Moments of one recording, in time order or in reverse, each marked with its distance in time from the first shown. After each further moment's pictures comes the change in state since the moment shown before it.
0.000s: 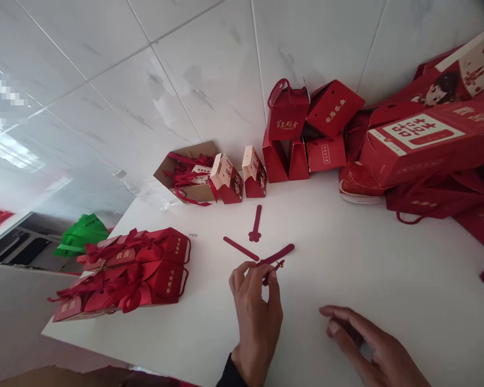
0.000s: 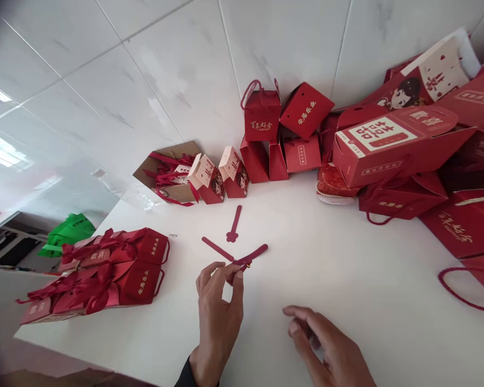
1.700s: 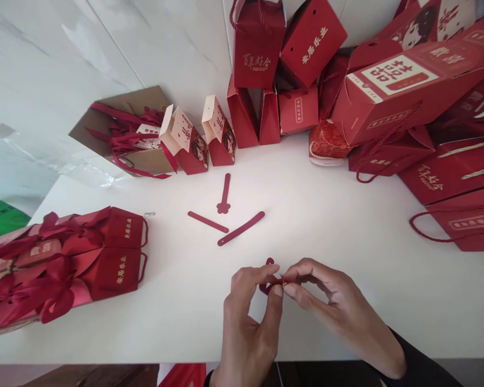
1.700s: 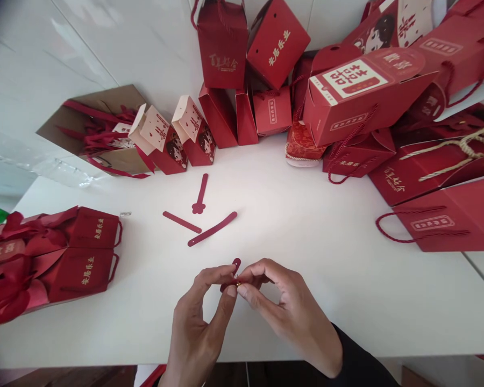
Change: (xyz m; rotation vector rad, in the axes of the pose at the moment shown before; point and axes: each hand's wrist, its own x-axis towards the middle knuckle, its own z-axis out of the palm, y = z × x) left_hand -0.037 0.033 -0.025 -0.622 -0.397 -0.297; right_hand 0.010 -0.059 -0.022 0.277 -0.310 0.015
